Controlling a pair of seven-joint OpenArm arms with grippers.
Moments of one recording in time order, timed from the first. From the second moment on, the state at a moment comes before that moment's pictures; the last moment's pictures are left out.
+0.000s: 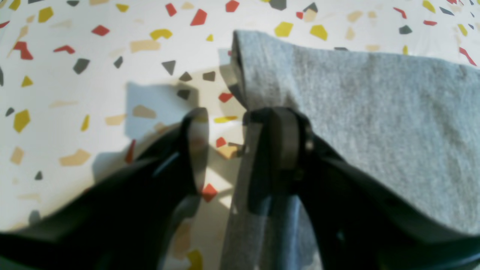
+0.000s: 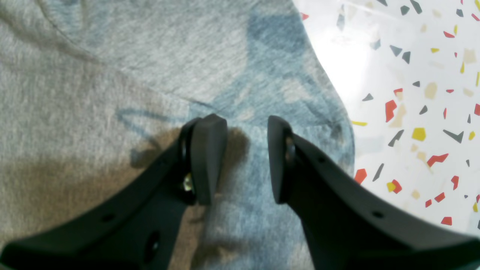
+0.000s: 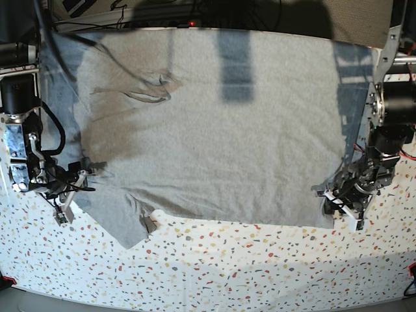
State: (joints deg) left arm -44.4 -16.0 3.1 4.5 -5.6 -29.8 -2.8; right arm 25.4 33.5 -11.0 58.0 21.6 20.3 -43.6
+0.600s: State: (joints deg) left arm -44.1 -15.8 3.1 4.4 -5.6 -29.5 -8.4; right arm 29.3 31.6 -11.0 57.9 19.8 20.7 -39.9
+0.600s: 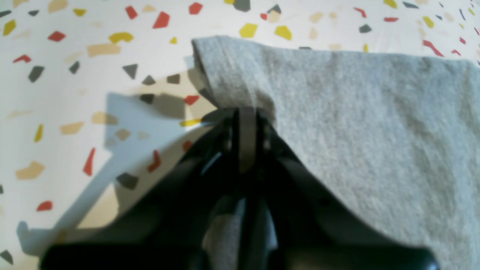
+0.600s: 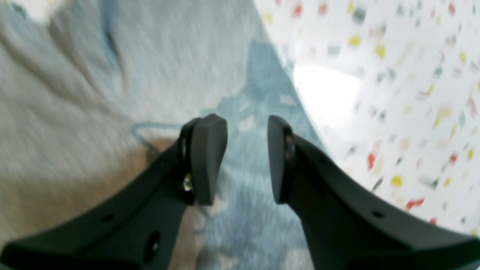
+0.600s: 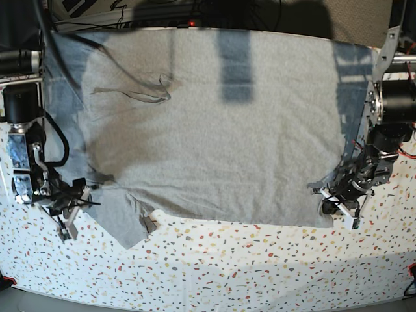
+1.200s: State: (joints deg) left arm -44.3 -17.1 3.0 4.4 -8.5 -24.6 -8.3; right arm 32.6 30.3 -11.0 57.9 19.8 20.9 -45.6
